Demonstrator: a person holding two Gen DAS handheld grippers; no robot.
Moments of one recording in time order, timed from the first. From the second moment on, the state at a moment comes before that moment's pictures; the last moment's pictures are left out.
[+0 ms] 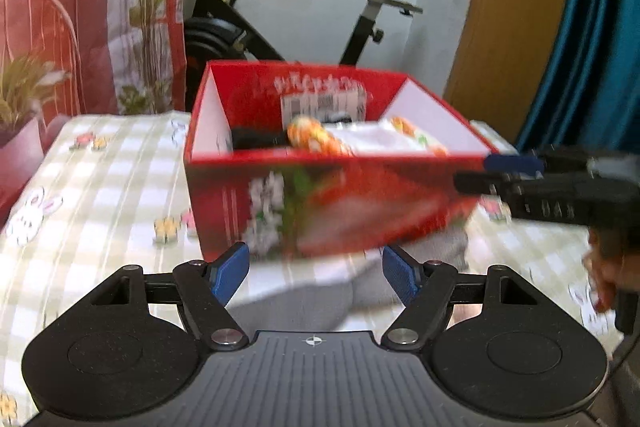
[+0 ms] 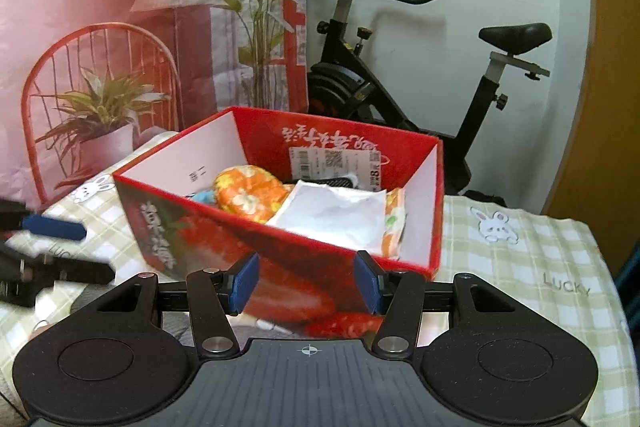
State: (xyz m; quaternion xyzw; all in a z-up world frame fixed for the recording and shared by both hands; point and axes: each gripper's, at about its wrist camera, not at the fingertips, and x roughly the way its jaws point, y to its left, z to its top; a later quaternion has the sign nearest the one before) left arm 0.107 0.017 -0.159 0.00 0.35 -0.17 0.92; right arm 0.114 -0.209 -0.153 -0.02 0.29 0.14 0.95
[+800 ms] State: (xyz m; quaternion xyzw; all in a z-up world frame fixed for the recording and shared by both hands) left arm 0.063 0.054 -0.238 -0.07 0.43 -0.14 0.89; right arm 0.057 -0.196 -0.231 0.02 0.34 0.13 0.93
